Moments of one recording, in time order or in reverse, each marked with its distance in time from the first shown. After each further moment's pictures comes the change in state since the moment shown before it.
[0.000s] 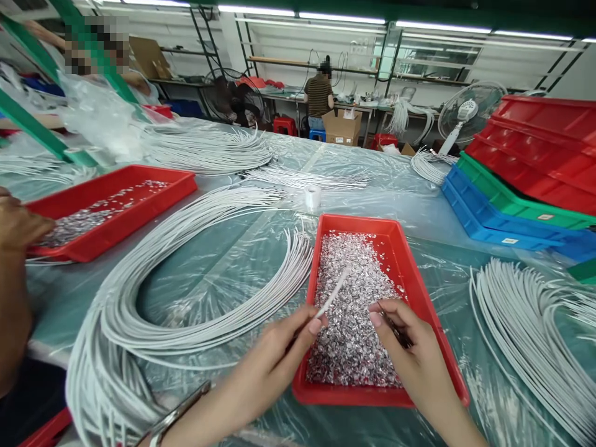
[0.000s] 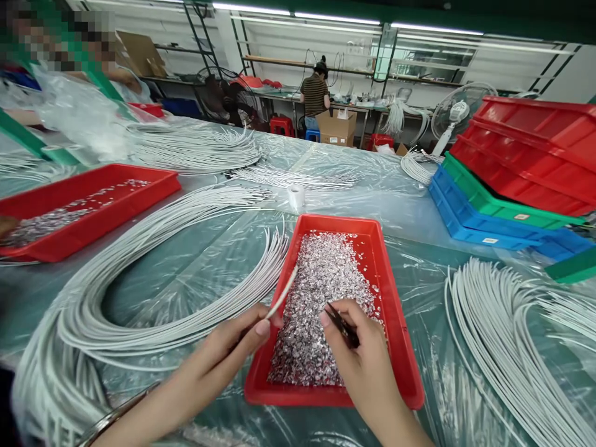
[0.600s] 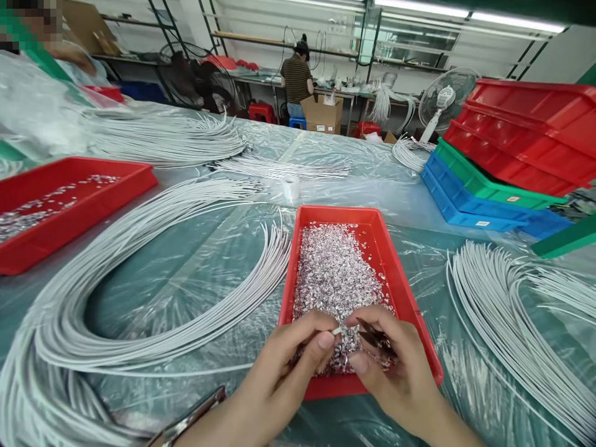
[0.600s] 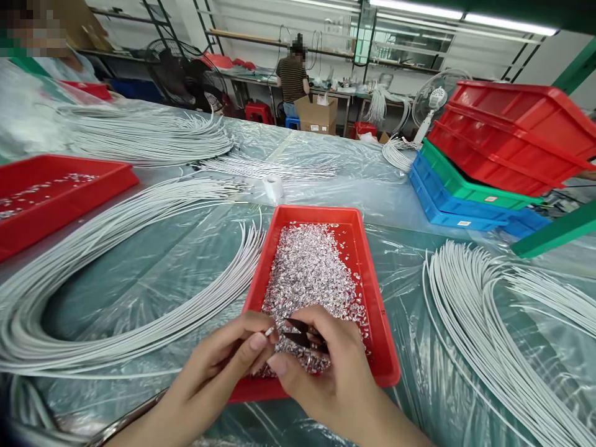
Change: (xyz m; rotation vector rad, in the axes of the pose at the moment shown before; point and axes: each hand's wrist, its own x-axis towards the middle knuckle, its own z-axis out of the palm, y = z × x) left_hand 0.007 0.021 0.033 -0.532 -0.077 0.081; right_hand -0.015 -0.014 -0.010 0.026 -0.089 -0.221
